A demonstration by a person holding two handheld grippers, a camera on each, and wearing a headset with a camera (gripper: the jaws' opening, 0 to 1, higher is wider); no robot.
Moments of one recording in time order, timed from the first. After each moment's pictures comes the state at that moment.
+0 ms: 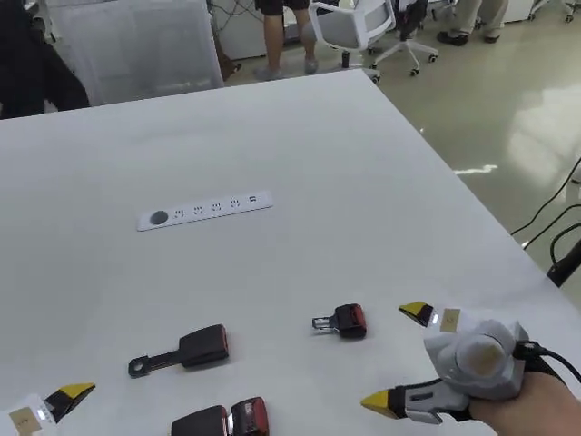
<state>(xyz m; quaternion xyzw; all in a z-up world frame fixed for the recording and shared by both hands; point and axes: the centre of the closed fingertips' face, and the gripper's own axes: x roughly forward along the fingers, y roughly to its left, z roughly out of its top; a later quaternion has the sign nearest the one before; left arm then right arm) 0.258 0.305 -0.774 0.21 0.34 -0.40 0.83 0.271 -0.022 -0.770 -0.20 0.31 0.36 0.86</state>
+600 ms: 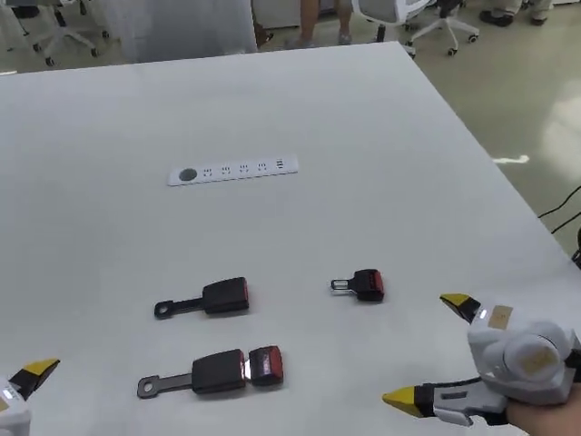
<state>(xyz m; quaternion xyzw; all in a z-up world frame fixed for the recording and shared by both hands) 0.230 0.348 -0.769 0.17 0.33 -0.33 0.87 0.241 -0.023 -0.766 -0.18 0.30 0.36 0.87</state>
